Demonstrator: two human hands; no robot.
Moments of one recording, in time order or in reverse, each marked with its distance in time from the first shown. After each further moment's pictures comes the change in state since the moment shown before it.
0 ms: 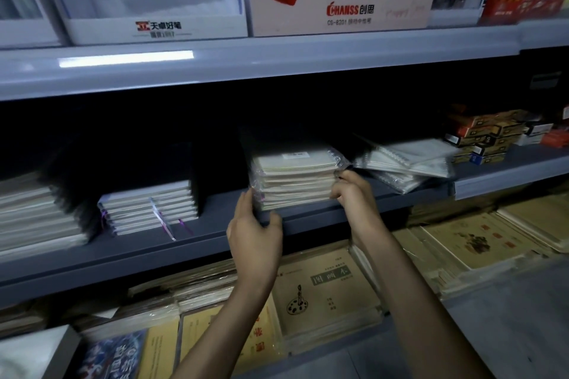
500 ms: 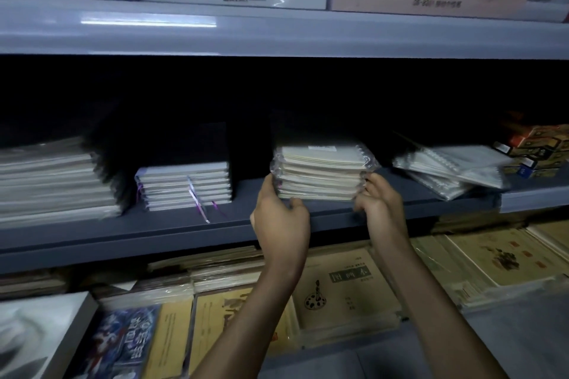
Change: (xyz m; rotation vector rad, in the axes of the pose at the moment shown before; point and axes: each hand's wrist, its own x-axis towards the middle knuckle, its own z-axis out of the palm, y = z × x) left_hand 0.016 0.002 -0.013 -0.132 0.087 -0.130; right_hand 0.000 0.030 0.033 0.027 -0.003 -0.092
